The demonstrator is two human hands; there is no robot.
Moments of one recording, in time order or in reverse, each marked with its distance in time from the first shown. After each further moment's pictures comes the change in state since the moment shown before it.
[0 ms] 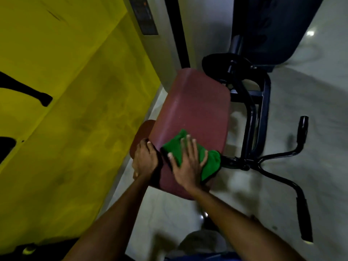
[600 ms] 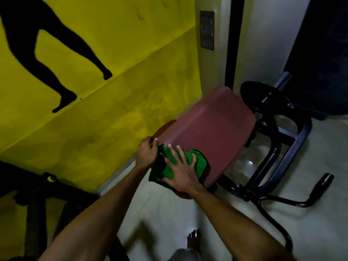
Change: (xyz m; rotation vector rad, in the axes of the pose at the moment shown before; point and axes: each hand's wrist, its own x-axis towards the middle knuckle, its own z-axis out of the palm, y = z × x) left_hand -0.065 0.025 -0.053 -0.158 0.086 -0.191; right_hand 0.005 0.023 -0.038 -0.219 -0.519 -0.910
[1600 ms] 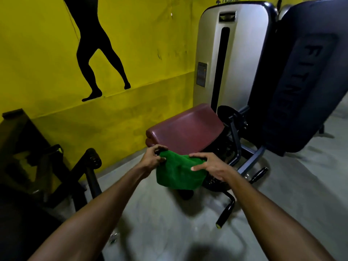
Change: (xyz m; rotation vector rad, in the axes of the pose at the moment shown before) left_hand -0.347 0.033 -0.074 -0.665 -0.257 -0.041; right_hand -0.300 -0.028 -0.216 1.142 -0.249 0.371
